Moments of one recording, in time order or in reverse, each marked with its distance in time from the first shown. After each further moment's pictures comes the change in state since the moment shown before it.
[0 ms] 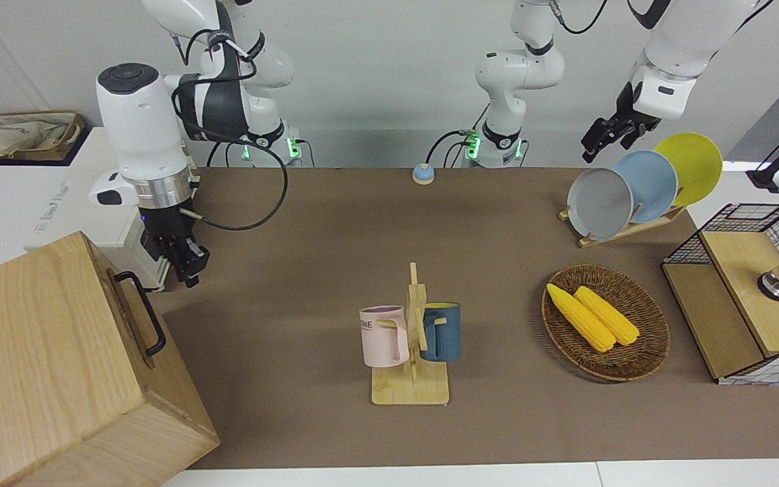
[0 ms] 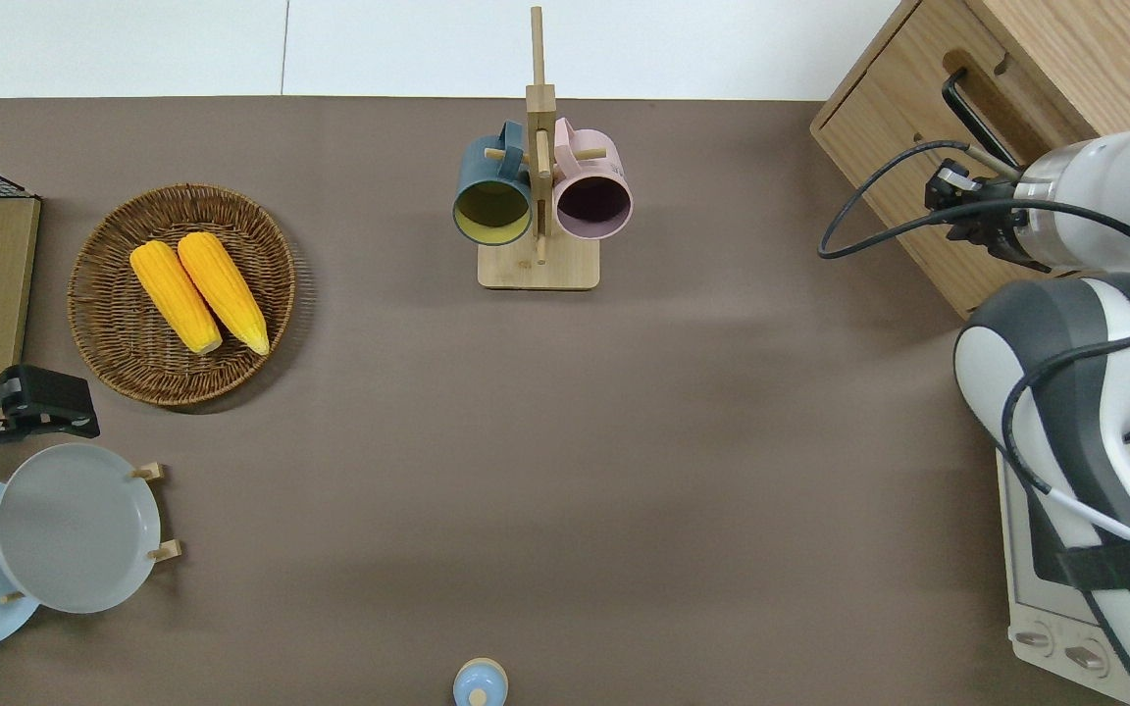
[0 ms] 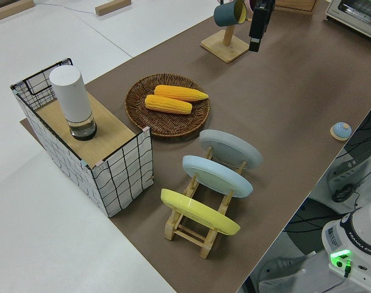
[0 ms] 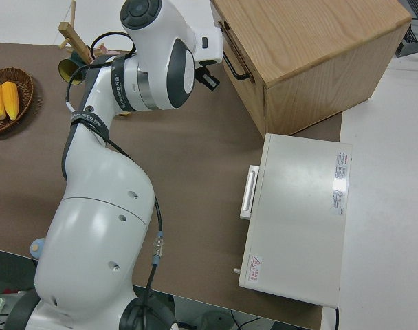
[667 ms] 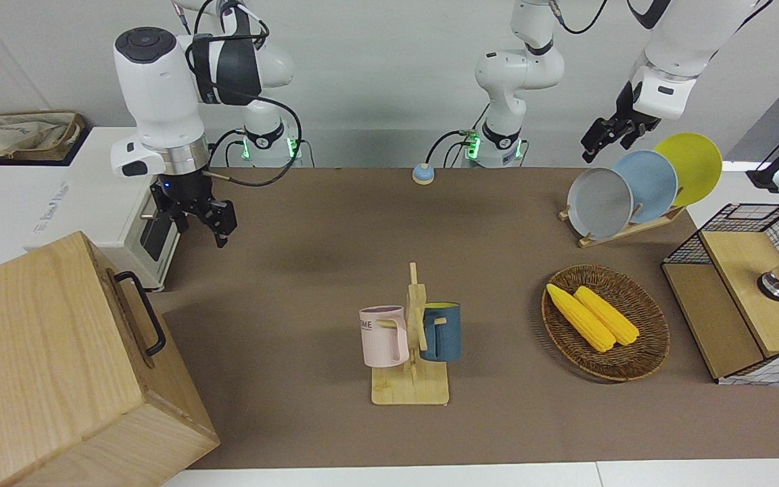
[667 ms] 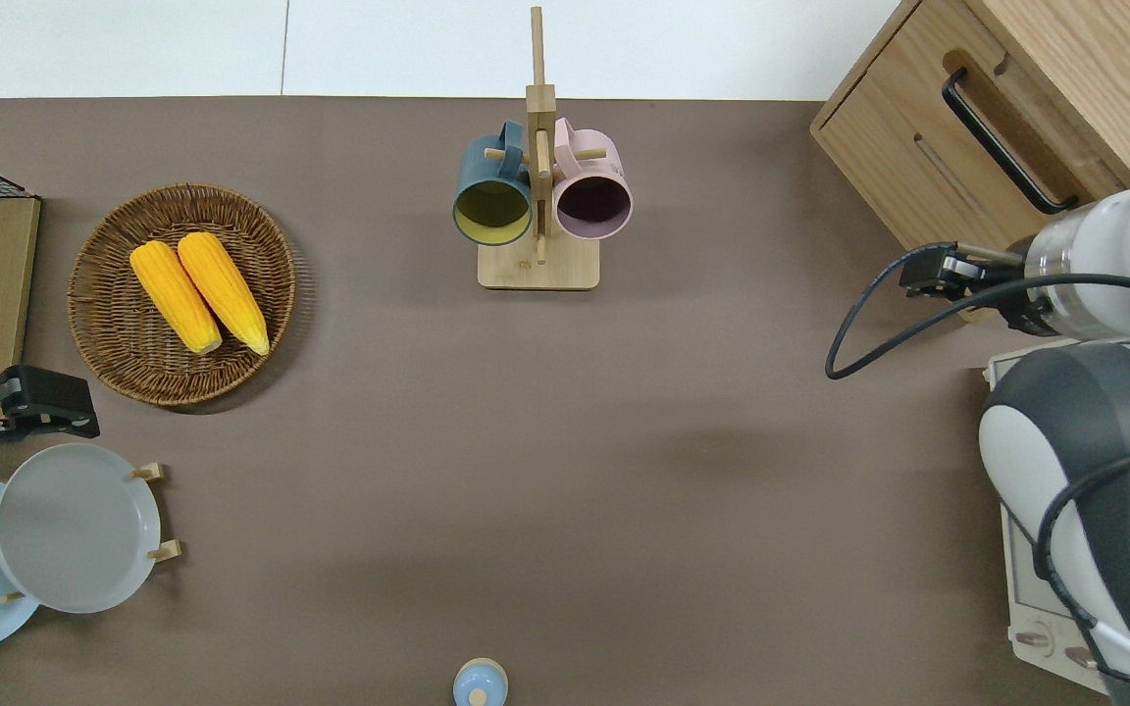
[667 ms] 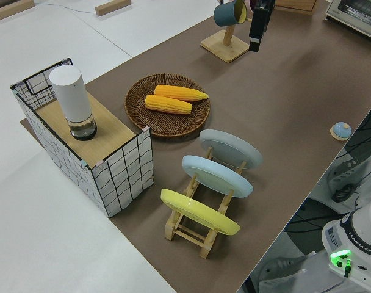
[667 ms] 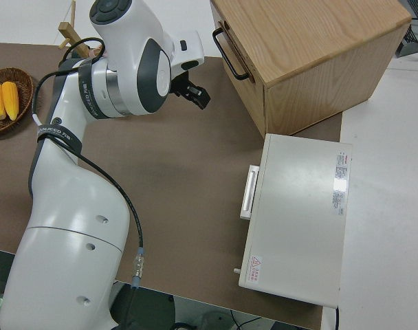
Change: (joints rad) left arm 0.000 0.000 0.000 0.000 0.000 0.000 0.000; right arm 0.042 -0.147 -0.003 -0.053 0.000 -0.264 -0.276
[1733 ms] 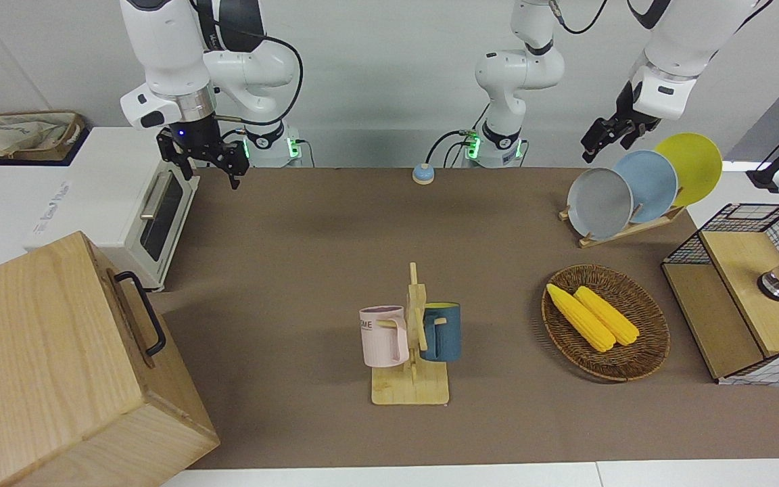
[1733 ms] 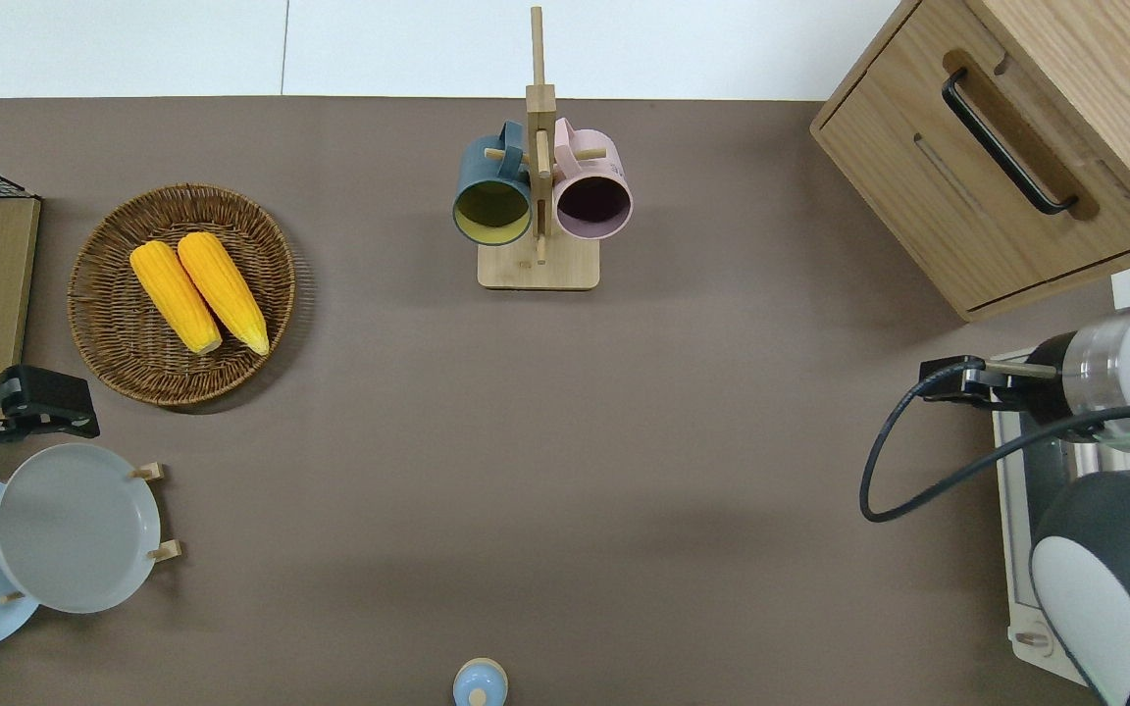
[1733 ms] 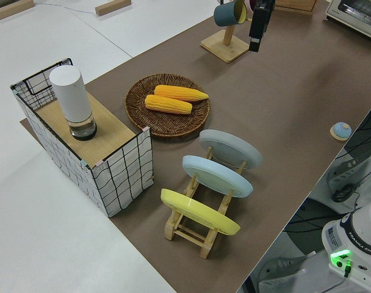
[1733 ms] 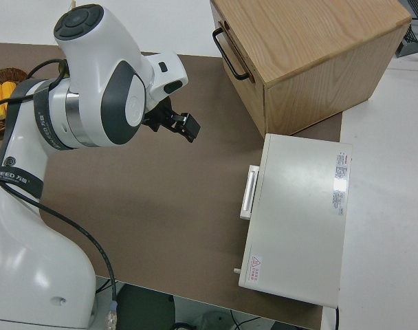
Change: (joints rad) left arm 0.000 0.000 0.000 0.000 0.000 0.000 0.000; right arm 0.033 -0.188 -0.034 -0.150 0.056 -0.120 -0.143
